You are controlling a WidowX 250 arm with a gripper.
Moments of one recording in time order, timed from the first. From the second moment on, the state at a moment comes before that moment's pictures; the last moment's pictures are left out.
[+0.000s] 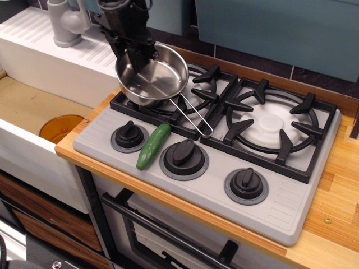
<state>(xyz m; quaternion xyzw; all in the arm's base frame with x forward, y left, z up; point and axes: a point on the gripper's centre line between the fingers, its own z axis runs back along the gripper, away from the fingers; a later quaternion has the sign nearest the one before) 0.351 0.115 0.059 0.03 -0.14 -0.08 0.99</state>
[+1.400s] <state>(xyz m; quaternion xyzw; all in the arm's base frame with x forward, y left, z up) 0.310 0.080 0.139 0.07 -0.06 -0.07 0.99</state>
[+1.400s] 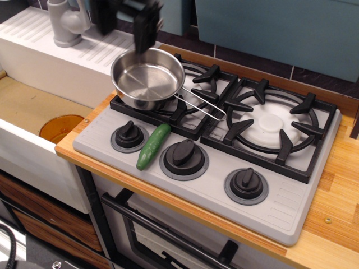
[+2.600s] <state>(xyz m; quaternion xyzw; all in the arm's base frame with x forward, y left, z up) 0.243 0.036 0.077 0.15 -0.11 0.00 0.98</state>
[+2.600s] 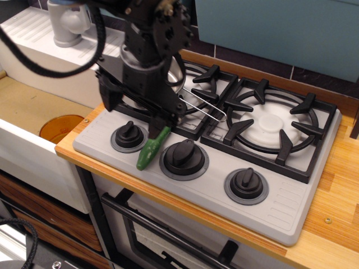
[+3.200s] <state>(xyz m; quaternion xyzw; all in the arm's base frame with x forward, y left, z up) 0.244 0.030 0.035 0.09 -0.12 0.00 0.99</state>
